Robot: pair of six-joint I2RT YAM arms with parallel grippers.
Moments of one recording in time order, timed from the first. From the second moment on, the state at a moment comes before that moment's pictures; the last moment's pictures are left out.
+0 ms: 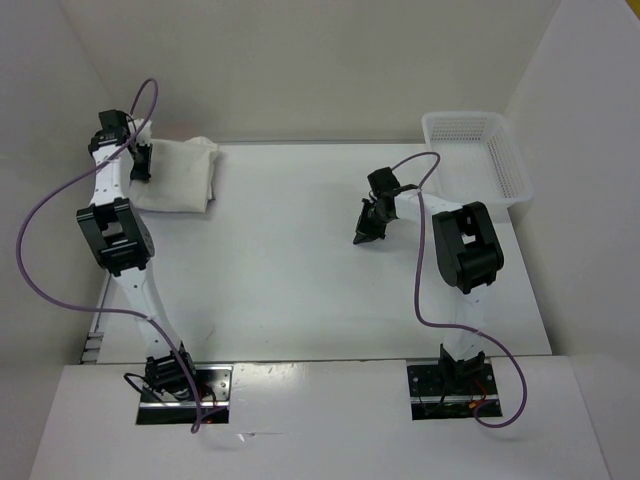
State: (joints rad) left arm 0.35 2.33 2.22 -0.81 0.01 0.36; right arm 0.32 2.01 1.34 -0.48 -0.23 0.64
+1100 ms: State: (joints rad) left arm 0.20 1.78 1.89 -0.78 0.04 0.44; right arm 0.32 1.61 1.19 -0.58 -0.13 0.60
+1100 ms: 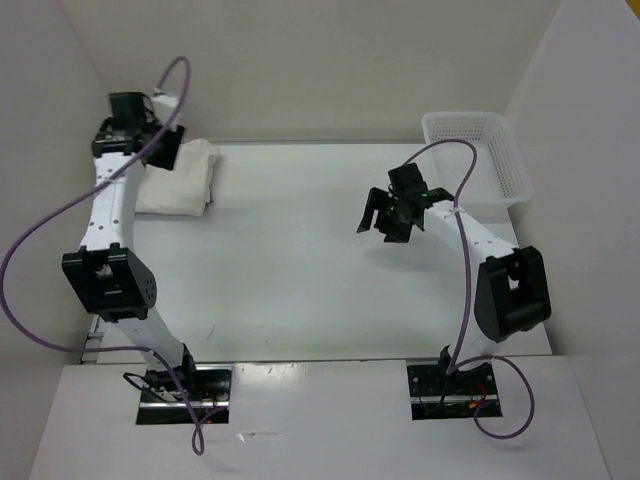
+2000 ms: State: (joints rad) left arm -0.62 1.80 1.35 -0.73 0.32 0.44; right arm 0.32 1.04 0.93 -0.70 -0.05 0.69
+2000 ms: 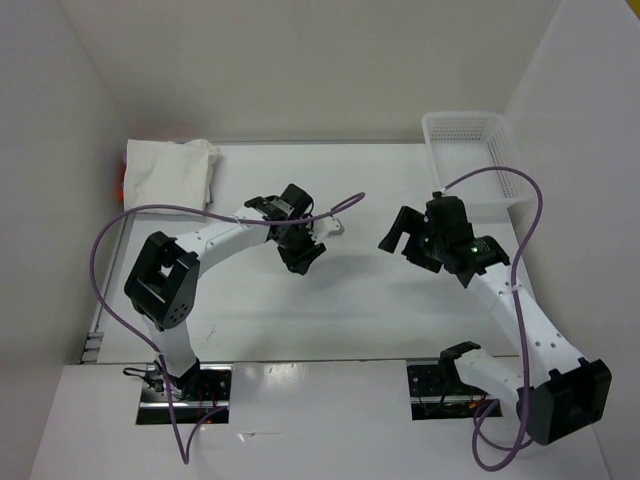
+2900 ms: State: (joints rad) left arm -0.68 1.80 1.29 -0.71 0.26 0.45; right arm 0.32 0.95 0.91 -0.70 -0.06 0.74
